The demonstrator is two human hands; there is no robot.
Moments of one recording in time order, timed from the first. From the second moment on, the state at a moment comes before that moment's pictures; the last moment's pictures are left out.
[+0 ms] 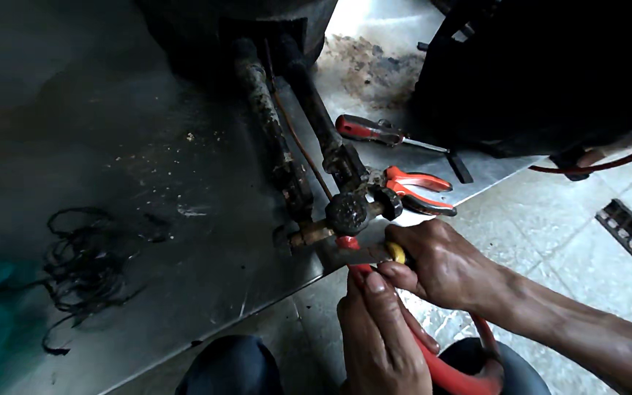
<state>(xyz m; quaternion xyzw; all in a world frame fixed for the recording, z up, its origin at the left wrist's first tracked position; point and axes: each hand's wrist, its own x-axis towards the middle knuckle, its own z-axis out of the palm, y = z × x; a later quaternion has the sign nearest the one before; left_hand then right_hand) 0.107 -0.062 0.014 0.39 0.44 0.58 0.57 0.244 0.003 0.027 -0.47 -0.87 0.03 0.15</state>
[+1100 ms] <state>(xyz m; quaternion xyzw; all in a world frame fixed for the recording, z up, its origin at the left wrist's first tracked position) 0.101 -0.062 0.012 0.36 0.37 0.58 0.63 0.246 0.009 0.060 -0.49 -0.80 0.34 0.07</state>
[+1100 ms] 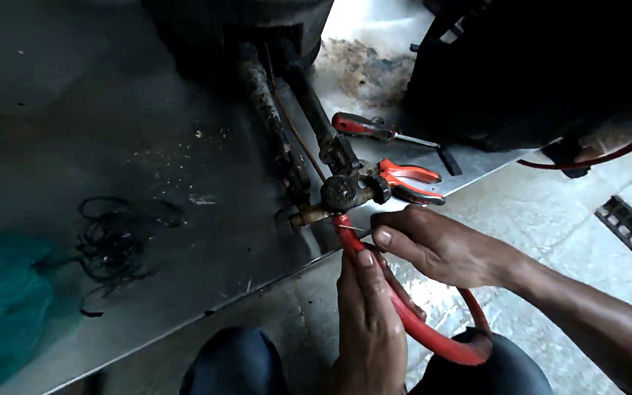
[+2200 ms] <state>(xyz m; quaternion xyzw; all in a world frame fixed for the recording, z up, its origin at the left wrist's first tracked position) 0.103 -0.052 -0.001 0.45 0.45 0.61 0.46 0.225 -0.036 0.086 -0.59 -0.76 0.27 0.05</state>
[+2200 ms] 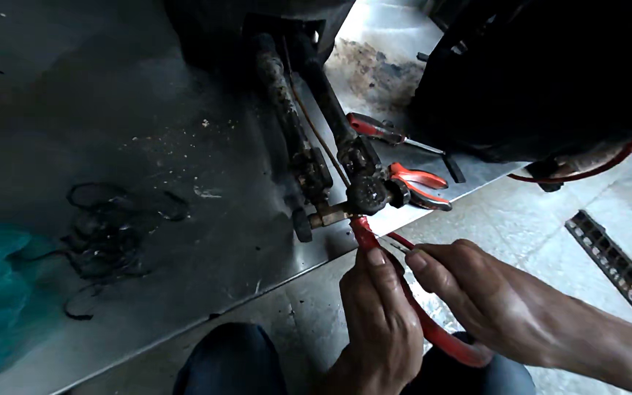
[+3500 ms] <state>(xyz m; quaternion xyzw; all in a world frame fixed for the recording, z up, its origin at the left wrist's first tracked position) 0.100 -0.051 -0.001 0.47 0.46 0.61 0.44 0.224 -0.018 0.051 -0.54 -0.83 0.07 0.09</state>
